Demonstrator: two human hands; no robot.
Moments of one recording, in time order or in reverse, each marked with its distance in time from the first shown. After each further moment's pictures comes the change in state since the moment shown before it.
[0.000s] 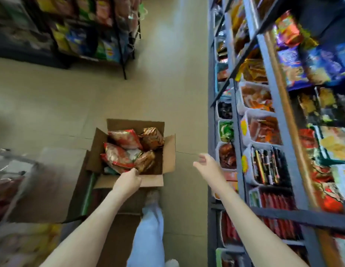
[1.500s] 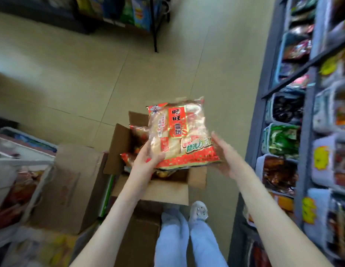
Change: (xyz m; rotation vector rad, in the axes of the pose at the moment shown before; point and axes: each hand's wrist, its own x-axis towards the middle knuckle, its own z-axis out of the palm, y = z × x) left_hand 0.157 0.017 -0.087 -1.262 0.031 0.009; right_hand 0.223 -0.118 0.061 0.636 -0.495 0.257
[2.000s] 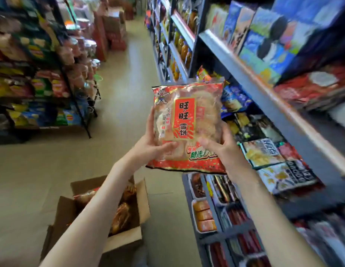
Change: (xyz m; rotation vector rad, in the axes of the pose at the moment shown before) left_hand -0.234 0.137 0.244 0.352 -0.776 0.618; right_hand -0.418 0.013 -0.117 -0.086 0.454 -0.878
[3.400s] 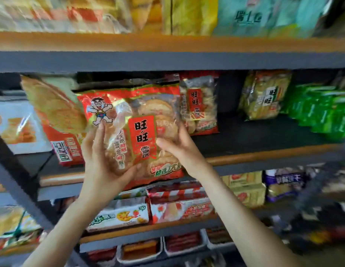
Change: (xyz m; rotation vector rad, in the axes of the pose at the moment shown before) left_hand -0.112 0.109 0.417 0.145 -0.742 1.020; right_hand -0.434 -0.046 -0.173 -0.048 1.229 -0.185
